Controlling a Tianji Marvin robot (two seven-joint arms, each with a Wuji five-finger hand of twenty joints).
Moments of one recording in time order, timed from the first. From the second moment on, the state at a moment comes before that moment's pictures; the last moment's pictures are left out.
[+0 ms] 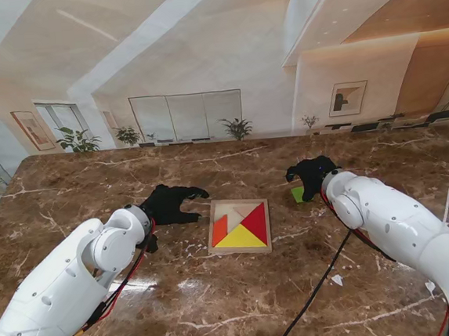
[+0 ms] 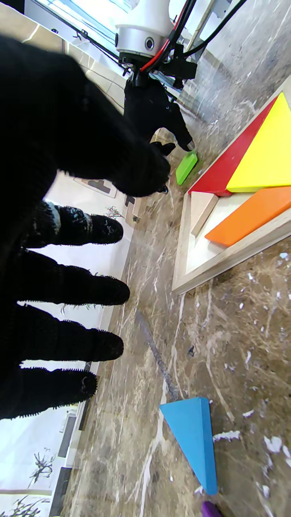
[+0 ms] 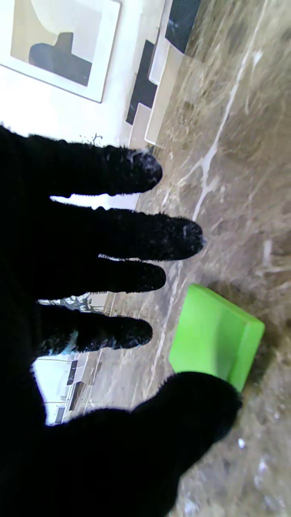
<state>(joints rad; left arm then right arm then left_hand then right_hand) 1.21 -1.07 -0.94 -1.38 0.63 -0.09 -0.19 -0.82 -1.07 0.54 -0.75 -0.85 -0.05 -0.14 0.67 -0.37 0.53 -0.10 0.34 -0.06 0.38 0.28 0.51 0.16 0.29 0.43 0.37 0.24 0.29 0.49 -0.06 0.28 0.63 0.69 0.42 -0.92 1.14 -0.17 0.38 -0.20 0.68 0.26 0.58 -0.04 0.71 0.41 0.90 -0.03 1.04 0.54 0.43 0.18 1.31 0.73</state>
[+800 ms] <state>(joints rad) 1.22 -1.07 -0.94 -1.38 0.61 -0.08 -0.20 -0.88 -1.06 0.62 -0.80 -0.86 0.00 -0.10 0.67 -0.33 0.48 -0.09 0.34 -0.06 0.38 0.28 0.51 0.16 0.29 0.43 0.37 0.24 0.29 0.49 -0.07 0.28 0.62 0.69 0.42 -0.90 1.14 -0.17 0.46 -0.15 0.74 0.26 0.59 -0.04 0.72 0.40 0.90 -0.03 1.06 0.54 0.43 0.18 1.31 0.73</state>
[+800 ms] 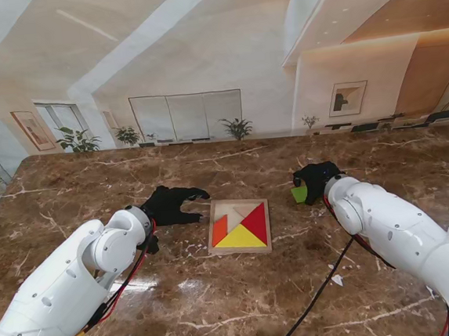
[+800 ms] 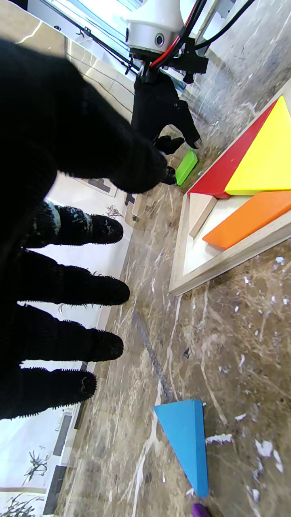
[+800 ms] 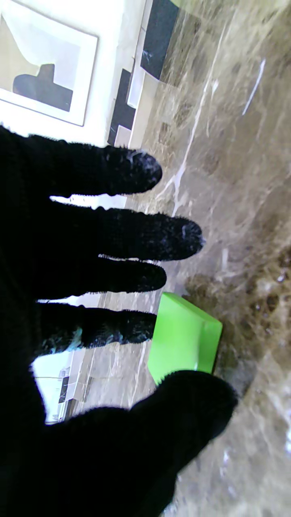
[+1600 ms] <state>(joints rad) 1.21 -1.07 -0.94 -1.38 0.60 -0.07 -0.21 -0.91 -1.06 0.65 -0.83 -0.88 0.00 -0.10 0.69 -0.32 0.46 -0.09 0.34 -0.06 0.38 0.28 0.51 0.16 0.28 0.43 0.37 0.24 0.29 0.49 -0.07 0.28 0.61 0.69 0.41 -0.99 1.15 -0.21 0.57 -0.14 0.94 0.44 0.51 -0.04 0.74 0.40 0.78 -0.03 1.06 0.54 0.38 0.16 1.32 0.73</state>
